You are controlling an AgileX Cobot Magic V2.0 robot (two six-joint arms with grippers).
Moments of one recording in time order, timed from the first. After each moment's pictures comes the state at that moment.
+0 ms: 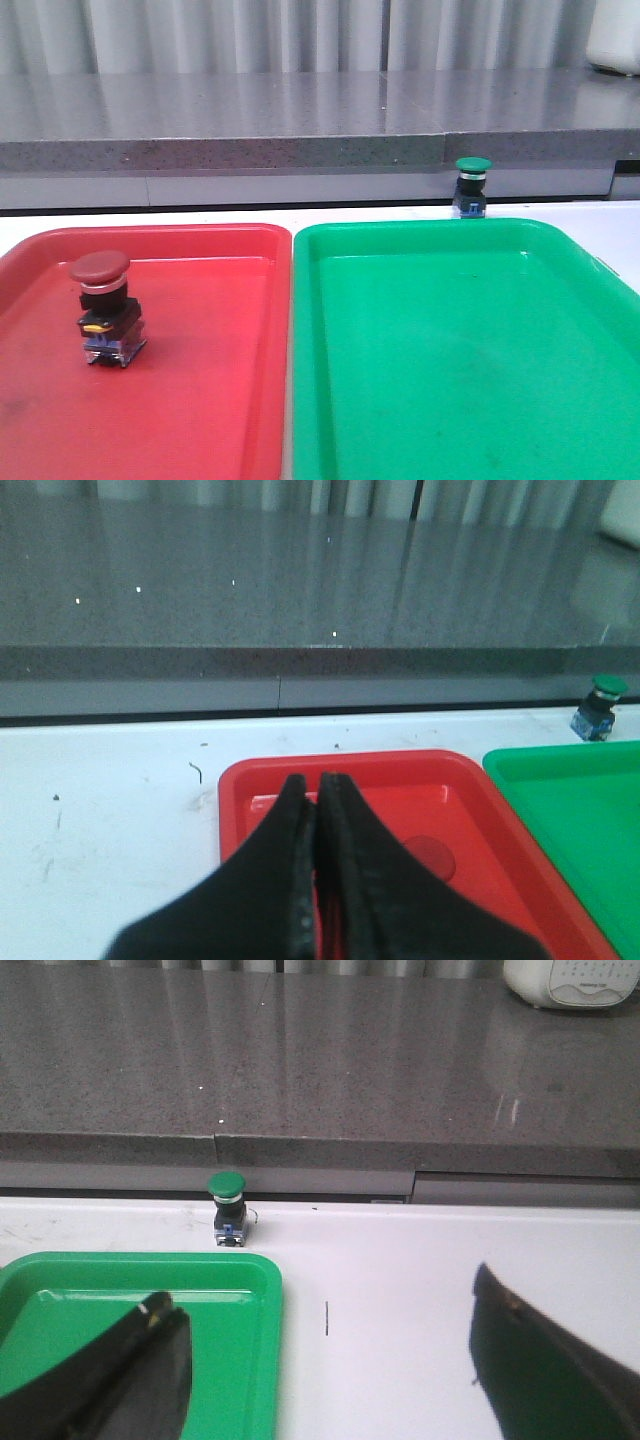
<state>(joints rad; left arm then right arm) -0.15 0.12 -0.35 -0.11 0.45 0.00 0.01 0.44 -0.57 0.02 0.44 0.02</state>
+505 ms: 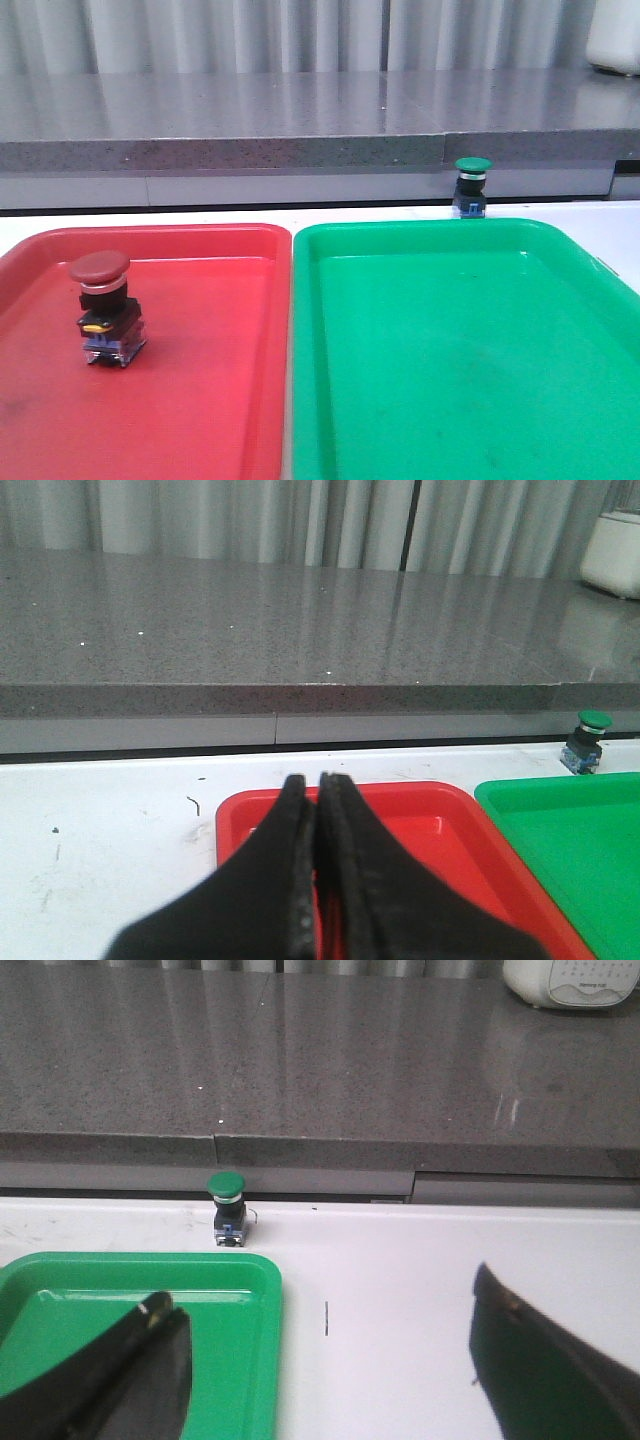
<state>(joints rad) -0.15 0.05 -0.34 -0.12 0.45 0.00 0.01 0.44 -0.57 0.02 0.44 0.02</state>
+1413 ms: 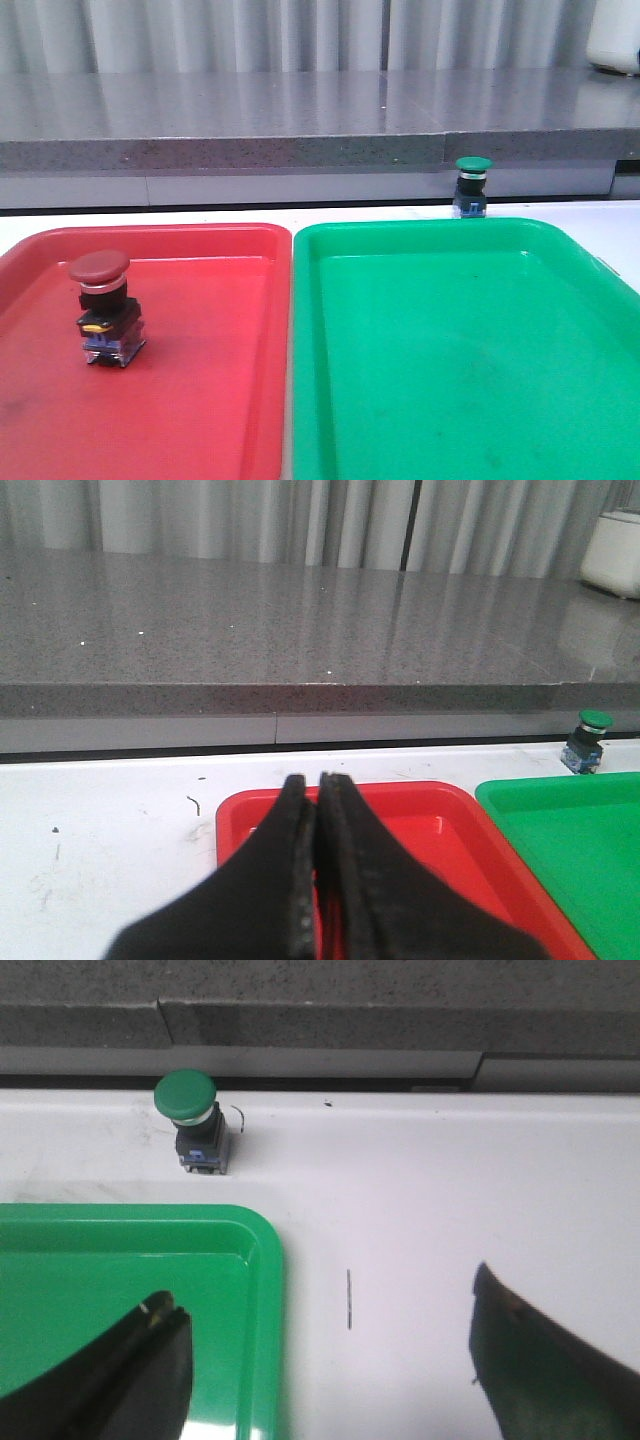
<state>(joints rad) -0.15 0.05 -0.34 -0.12 0.45 0.00 0.03 1.33 -0.96 0.04 0.36 0.02</state>
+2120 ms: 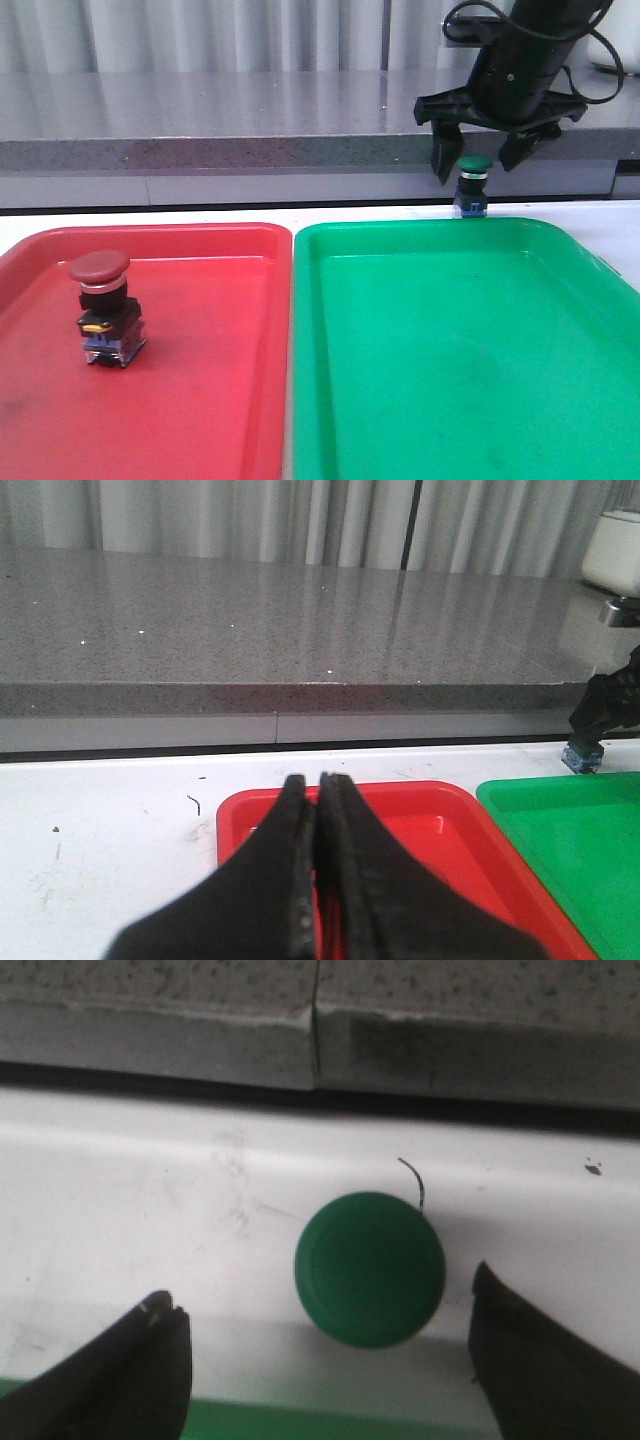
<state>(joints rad) -0.15 0.05 -0.34 -0.12 0.45 0.00 0.20 2.08 -1.69 -0.01 0.61 0.17</state>
